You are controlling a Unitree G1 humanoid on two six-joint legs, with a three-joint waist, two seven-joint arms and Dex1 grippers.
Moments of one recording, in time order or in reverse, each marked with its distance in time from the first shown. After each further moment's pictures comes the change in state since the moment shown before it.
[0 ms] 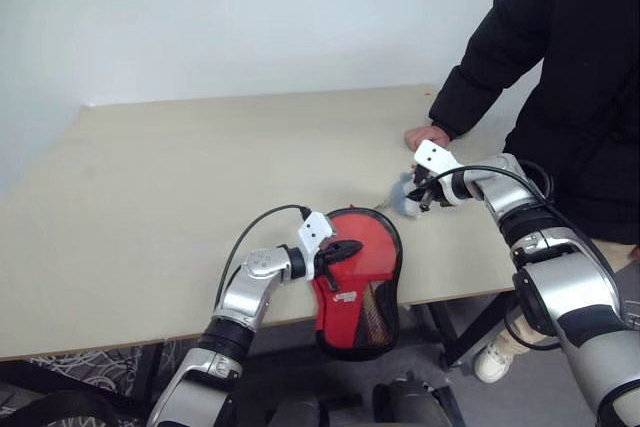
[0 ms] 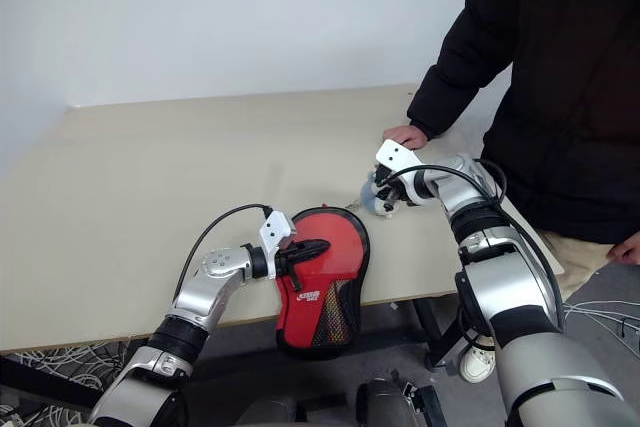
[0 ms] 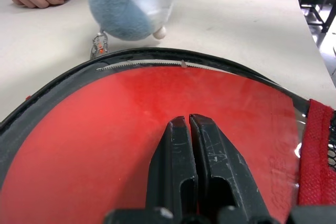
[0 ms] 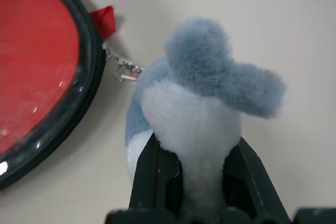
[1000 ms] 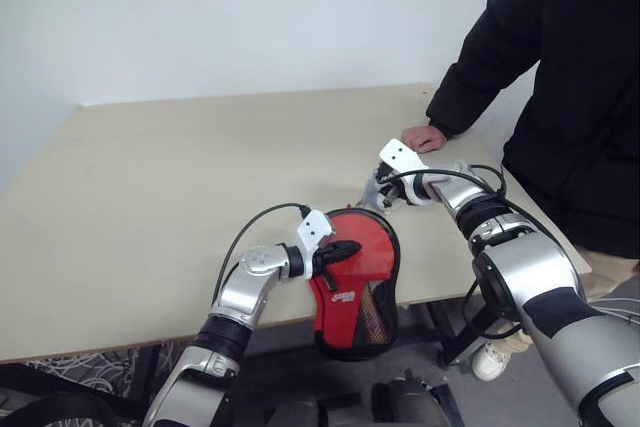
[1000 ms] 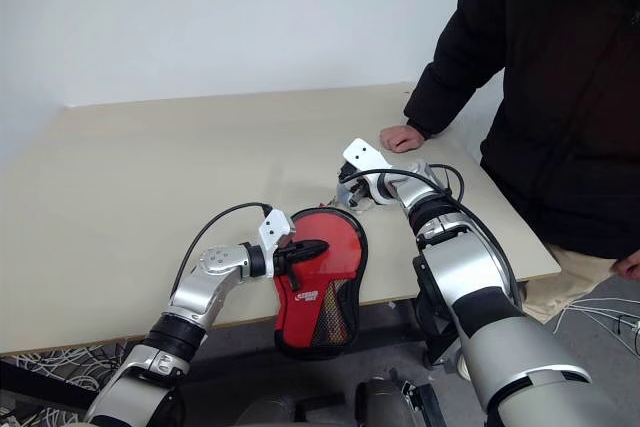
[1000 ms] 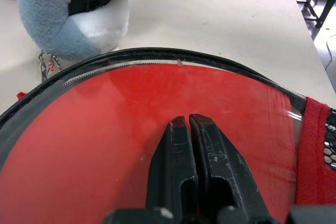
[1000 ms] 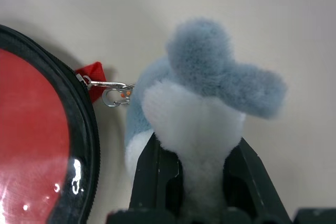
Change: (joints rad) left arm -0.008 0.018 0.000 -0.032 -0.004 0.062 -0.012; right arm -0.183 0.218 -0.020 0.347 -0.013 -0.050 -0.298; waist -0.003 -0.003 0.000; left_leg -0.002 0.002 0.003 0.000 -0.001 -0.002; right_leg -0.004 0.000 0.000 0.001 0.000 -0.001
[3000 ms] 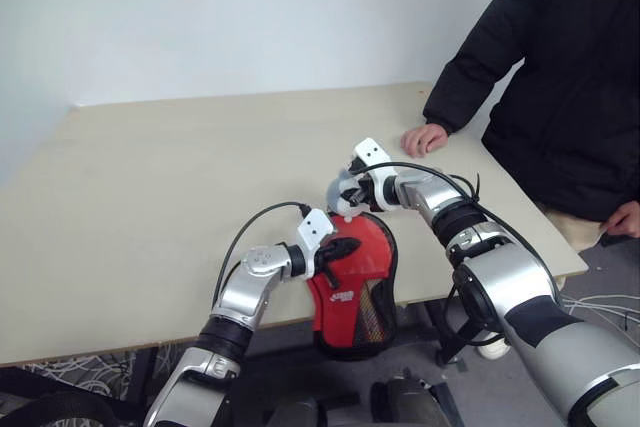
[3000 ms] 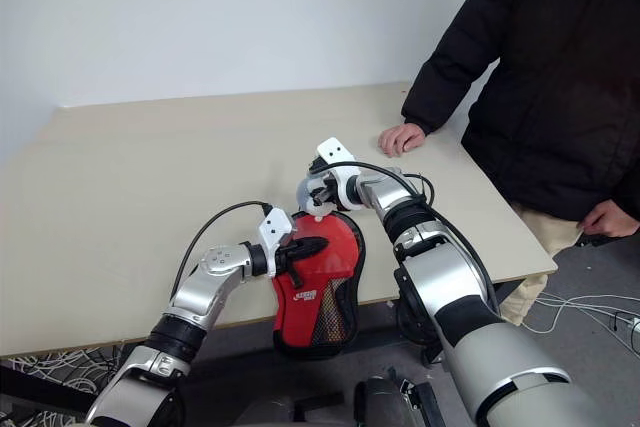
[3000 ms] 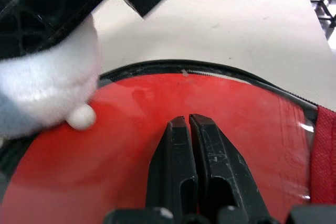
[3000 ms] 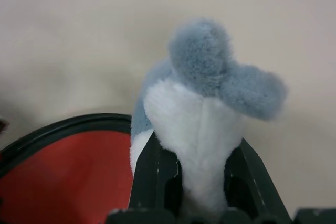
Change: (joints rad) left arm 0.006 0.002 -0.009 -0.021 0.007 -0.003 0.051; right arm 0.025 0.125 -0.037 -0.123 0.239 0.180 0.003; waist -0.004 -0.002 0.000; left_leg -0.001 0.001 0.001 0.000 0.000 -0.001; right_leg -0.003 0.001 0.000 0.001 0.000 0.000
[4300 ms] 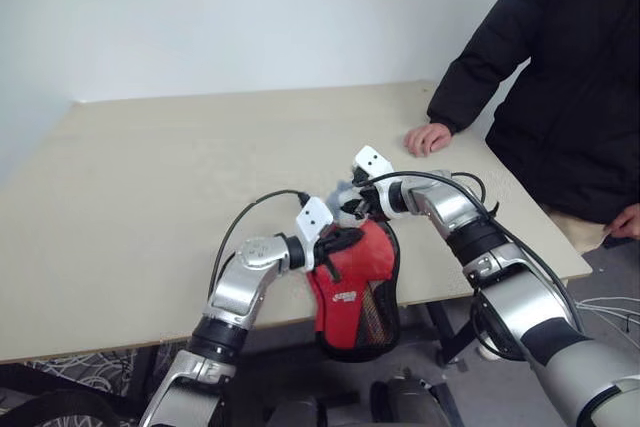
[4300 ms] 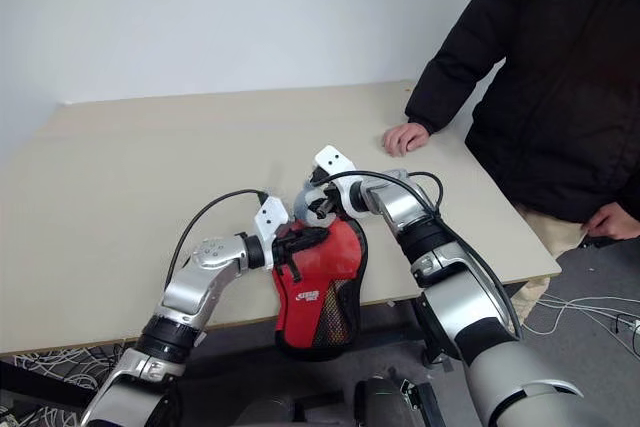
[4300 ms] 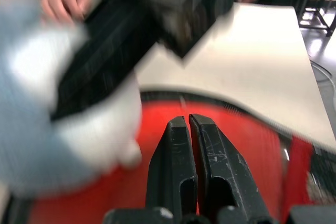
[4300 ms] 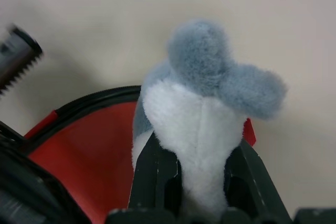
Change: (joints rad) left arm -0.008 0.010 0.019 -0.203 -0.038 0.135 0.019; right arm 0.181 -0.101 0.148 -0.487 0.069 0.271 0.144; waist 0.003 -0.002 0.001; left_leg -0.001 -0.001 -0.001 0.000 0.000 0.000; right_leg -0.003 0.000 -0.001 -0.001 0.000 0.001
